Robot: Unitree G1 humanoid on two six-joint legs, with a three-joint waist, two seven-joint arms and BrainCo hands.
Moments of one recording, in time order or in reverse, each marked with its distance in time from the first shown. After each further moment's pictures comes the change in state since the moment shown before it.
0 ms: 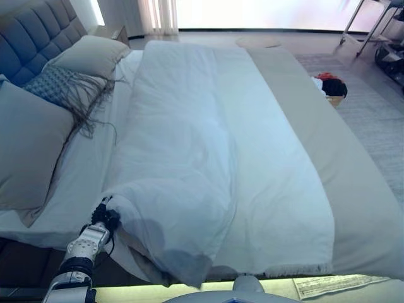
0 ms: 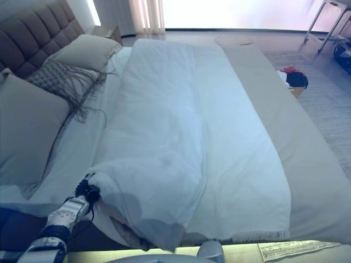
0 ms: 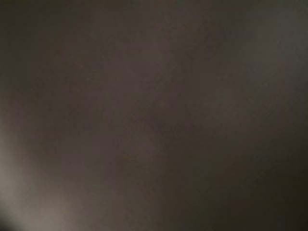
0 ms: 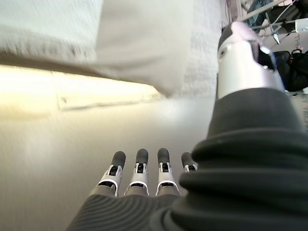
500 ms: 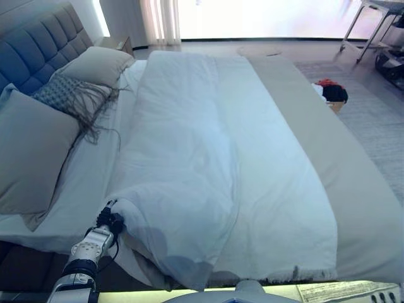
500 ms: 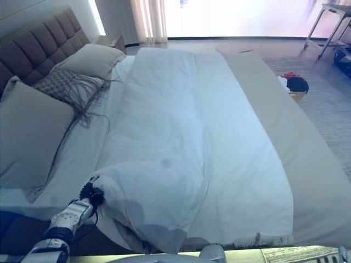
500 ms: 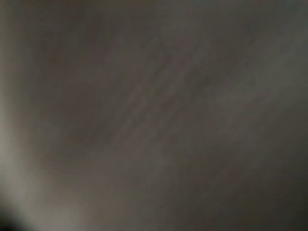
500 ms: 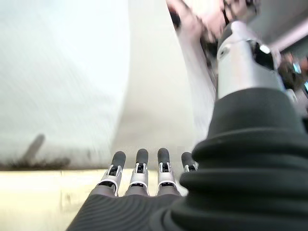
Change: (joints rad) left arm 0.031 -0.011 0.004 -0.034 0.019 0.008 -0.015; right arm -0.016 0.172 0.127 -0.405 0.050 0.012 0.132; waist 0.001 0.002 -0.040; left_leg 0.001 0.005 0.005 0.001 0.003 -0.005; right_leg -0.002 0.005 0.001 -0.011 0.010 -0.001
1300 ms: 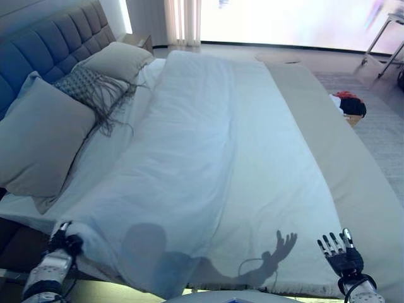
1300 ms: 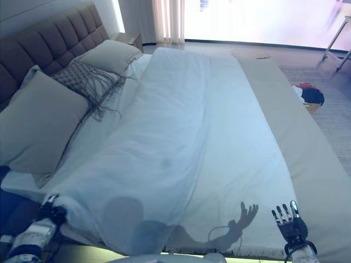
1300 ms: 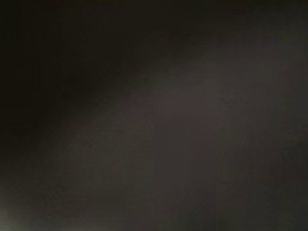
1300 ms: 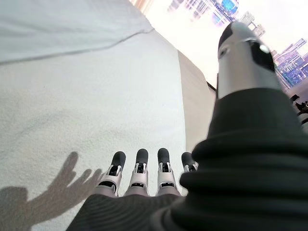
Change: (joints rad) left arm 0.061 0.203 0.278 0.219 0.211 -0.025 -0.036; right arm -0.143 0.000 0.233 -0.122 0.016 0.048 0.001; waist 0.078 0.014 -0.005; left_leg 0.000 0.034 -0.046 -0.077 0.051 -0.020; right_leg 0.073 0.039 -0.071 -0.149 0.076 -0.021
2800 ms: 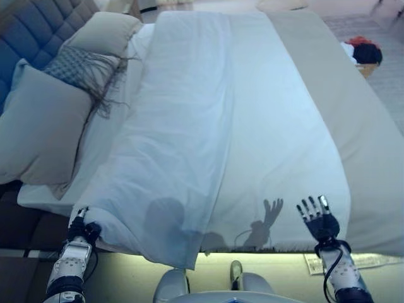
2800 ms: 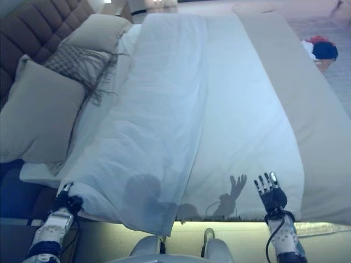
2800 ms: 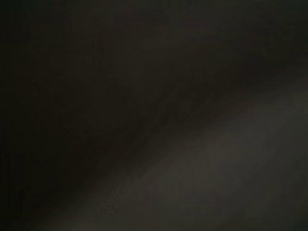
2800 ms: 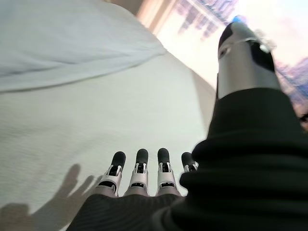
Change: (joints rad) left arm 0.024 -0.183 -0.038 -0.245 -0.070 -0.117 0.020; right arm -0.080 0.066 0.153 -0.310 0.030 -0.091 -0.137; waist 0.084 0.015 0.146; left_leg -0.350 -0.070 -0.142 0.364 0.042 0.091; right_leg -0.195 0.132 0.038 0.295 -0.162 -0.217
